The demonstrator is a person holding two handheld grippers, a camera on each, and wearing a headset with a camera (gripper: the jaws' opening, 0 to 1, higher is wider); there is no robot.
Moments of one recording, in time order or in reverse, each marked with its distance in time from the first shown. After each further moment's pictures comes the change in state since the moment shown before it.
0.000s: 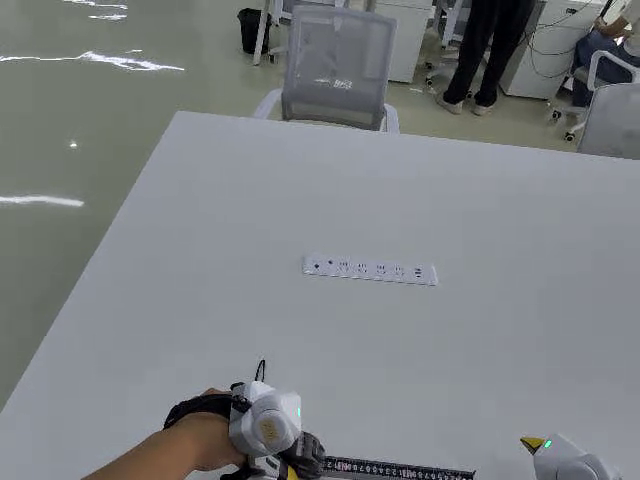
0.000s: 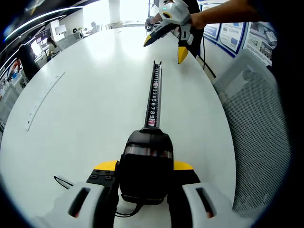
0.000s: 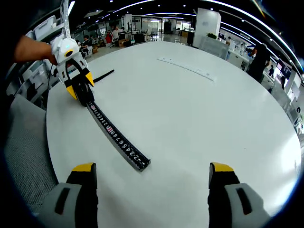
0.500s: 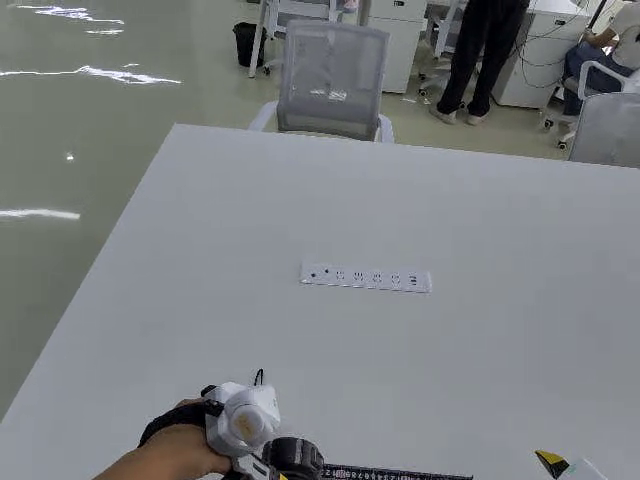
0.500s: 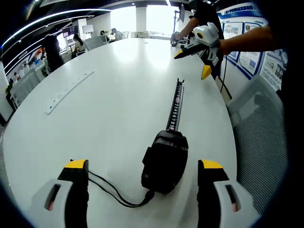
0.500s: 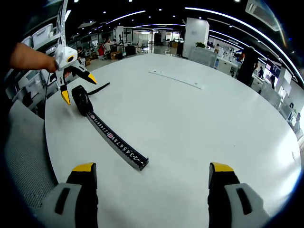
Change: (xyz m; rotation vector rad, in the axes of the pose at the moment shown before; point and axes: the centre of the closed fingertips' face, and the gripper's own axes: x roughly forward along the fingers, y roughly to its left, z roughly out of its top) left arm -0.036 0.032 -0.001 -0.213 -0.153 0.189; right arm -0.023 -0.003 0.004 0.031 -0.119 -0.067
